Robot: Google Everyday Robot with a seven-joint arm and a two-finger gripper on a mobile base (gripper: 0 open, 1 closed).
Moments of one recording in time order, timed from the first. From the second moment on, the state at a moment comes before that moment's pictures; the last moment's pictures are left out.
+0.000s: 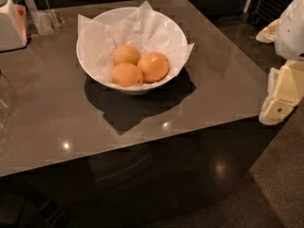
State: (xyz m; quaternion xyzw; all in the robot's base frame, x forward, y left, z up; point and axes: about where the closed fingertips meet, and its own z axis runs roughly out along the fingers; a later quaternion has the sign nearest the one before) arm 0.438 -0.217 0.976 -0.60 0.78 -0.03 0.16
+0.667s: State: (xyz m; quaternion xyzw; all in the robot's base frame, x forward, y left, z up) arm 0.440 -0.214 0.980 -0.61 0.78 -0.02 0.17
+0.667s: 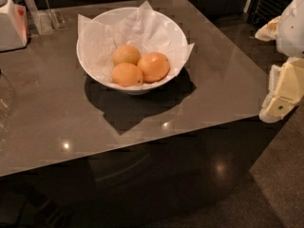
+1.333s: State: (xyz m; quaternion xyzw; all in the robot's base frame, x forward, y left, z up) arm 0.493 -0.160 1.007 -0.65 0.70 0.12 0.26
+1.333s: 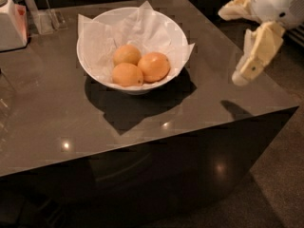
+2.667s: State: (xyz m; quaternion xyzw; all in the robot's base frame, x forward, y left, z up) arm 0.557 -0.076 1.055 -0.67 0.62 0.23 0.35
